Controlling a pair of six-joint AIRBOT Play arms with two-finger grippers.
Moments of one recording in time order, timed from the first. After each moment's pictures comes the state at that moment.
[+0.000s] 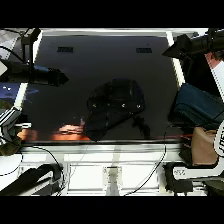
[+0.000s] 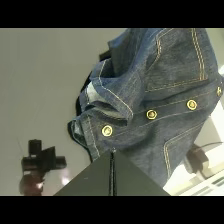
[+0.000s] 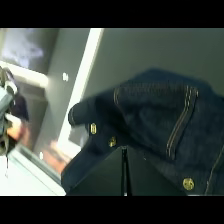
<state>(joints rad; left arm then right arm) -0.10 -1.10 1.41 1.12 -1.27 -1.34 -0.12 -1.51 1.99 -0.81 1.53 1.45</state>
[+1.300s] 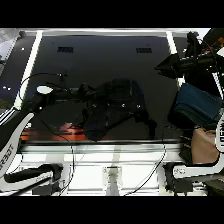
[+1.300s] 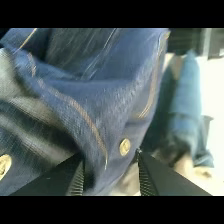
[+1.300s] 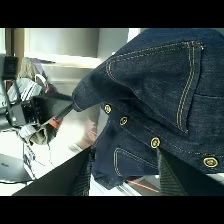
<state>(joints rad) -0.14 -1.39 0.94 0.26 -0.84 -1.11 -0.21 -1.54 1.64 -0.65 1.49 1.37</state>
